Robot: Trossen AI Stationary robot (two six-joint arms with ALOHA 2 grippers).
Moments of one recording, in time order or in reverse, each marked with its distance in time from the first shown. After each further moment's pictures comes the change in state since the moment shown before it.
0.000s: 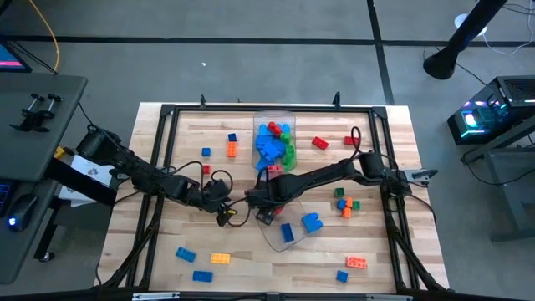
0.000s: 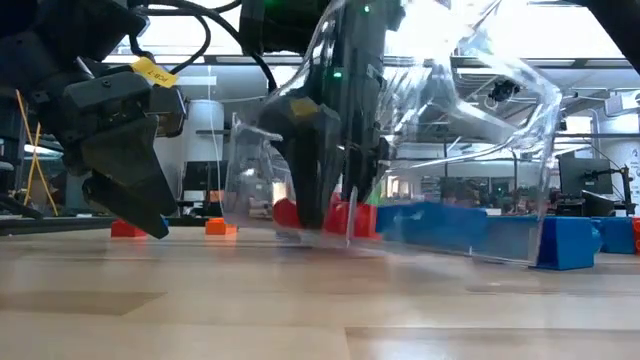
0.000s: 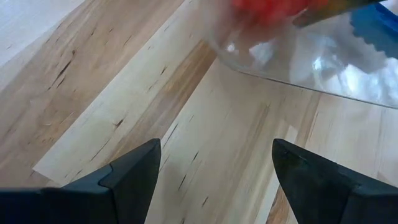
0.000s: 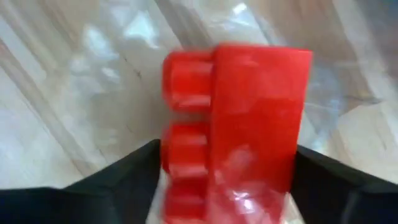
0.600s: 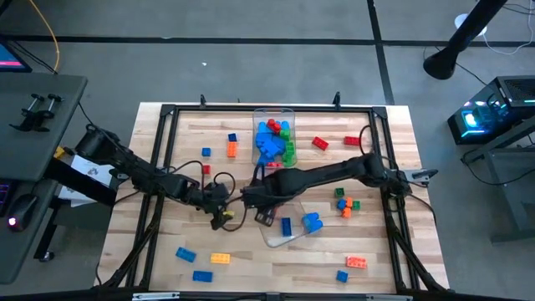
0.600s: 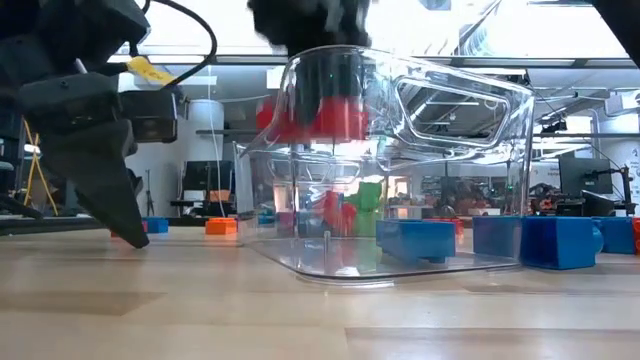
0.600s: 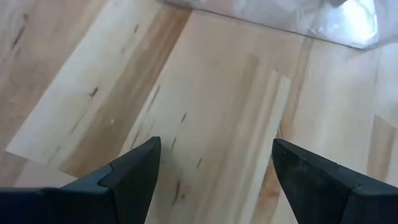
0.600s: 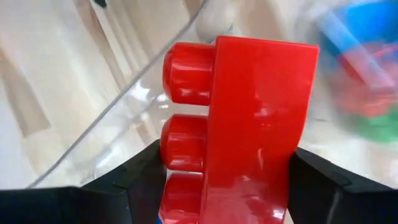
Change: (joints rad) left arm 0.002 -0.011 0.001 -0.070 0.160 0.101; right arm 0.041 -0.006 0.354 -0.321 0.038 -0.130
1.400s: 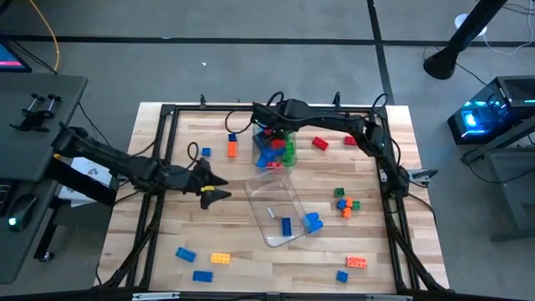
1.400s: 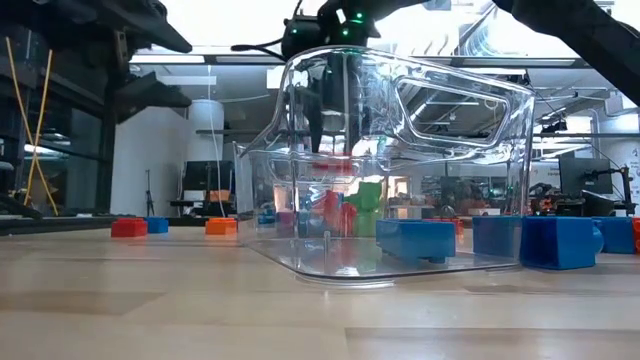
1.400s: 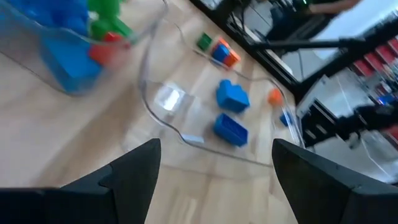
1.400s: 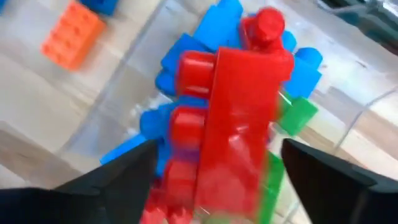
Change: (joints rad) left arm 0.064 -0.540 -0.002 -0.041 -0.181 0.005; right arm -0.484 -0.034 -0.029 0.062 0.041 0.079
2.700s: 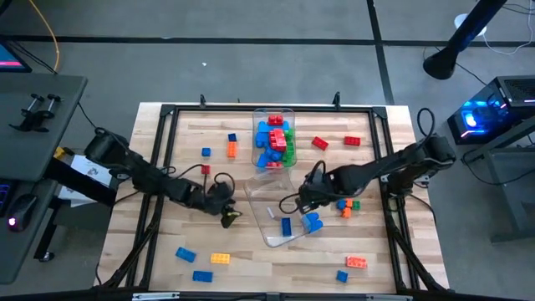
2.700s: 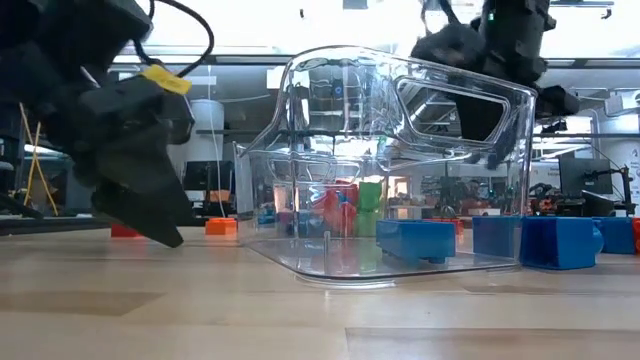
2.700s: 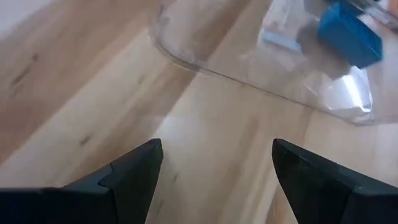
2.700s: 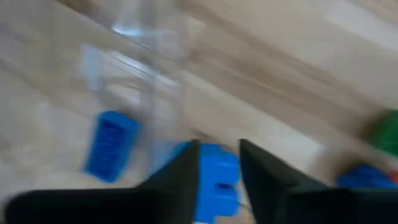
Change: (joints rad) left arm -0.075 0.653 0.002 0.263 -0.003 -0.130; right arm 0.528 -0.620 -1.006 0.374 -0.099 0.689
